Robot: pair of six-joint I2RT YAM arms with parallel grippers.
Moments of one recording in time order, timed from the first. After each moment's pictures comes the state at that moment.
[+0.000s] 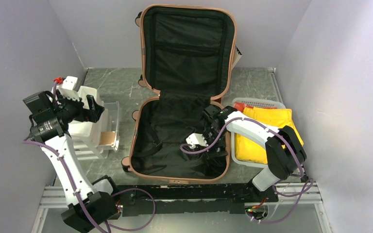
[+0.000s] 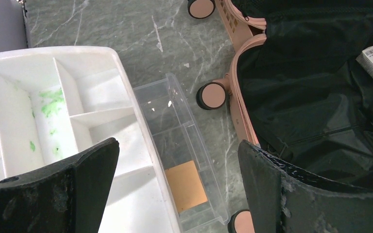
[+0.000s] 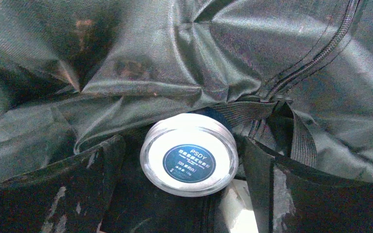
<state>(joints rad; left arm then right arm) 0.59 0.98 1.20 -0.82 0.81 0.39 0.65 1.56 1.06 -1.04 -0.39 -1.25</state>
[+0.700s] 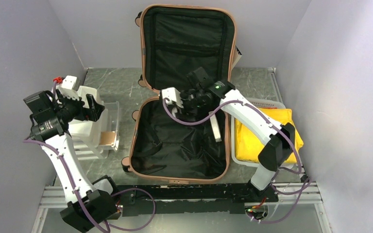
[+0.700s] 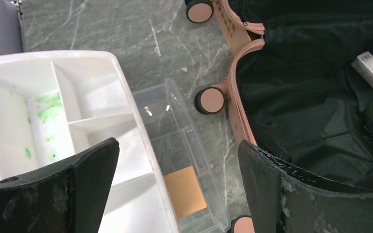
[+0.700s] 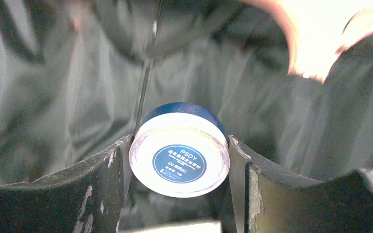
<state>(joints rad) 0.59 0.99 1.19 -0.78 0.82 0.36 0.70 1.68 1.64 -0.97 -0.52 -0.95</state>
